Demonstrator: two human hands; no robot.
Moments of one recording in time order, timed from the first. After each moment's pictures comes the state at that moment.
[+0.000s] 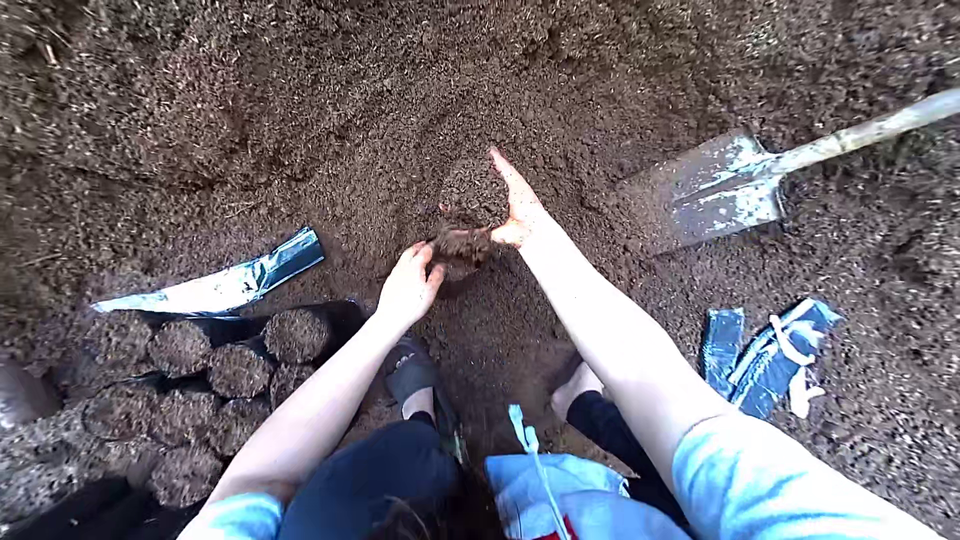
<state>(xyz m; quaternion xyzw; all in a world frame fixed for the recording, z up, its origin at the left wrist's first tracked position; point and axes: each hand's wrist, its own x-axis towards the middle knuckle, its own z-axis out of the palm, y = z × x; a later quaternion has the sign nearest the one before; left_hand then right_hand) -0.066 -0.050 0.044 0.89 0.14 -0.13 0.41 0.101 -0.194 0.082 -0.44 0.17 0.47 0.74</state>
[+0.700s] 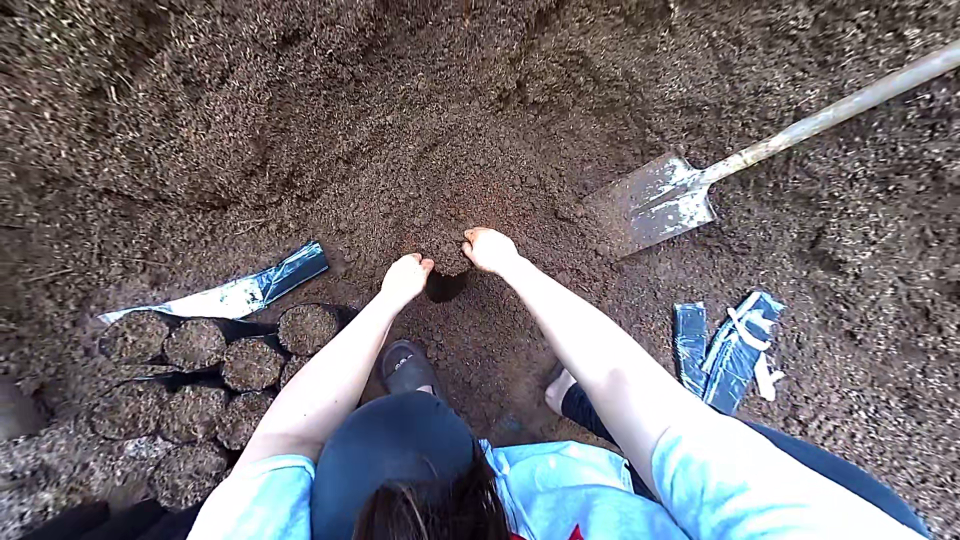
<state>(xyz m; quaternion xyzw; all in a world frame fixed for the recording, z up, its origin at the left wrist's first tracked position) -0.056 -0.041 0.042 0.85 0.21 -0.26 0.39 0.051 -0.211 0.059 -0.91 -0.24 0.32 0.09</state>
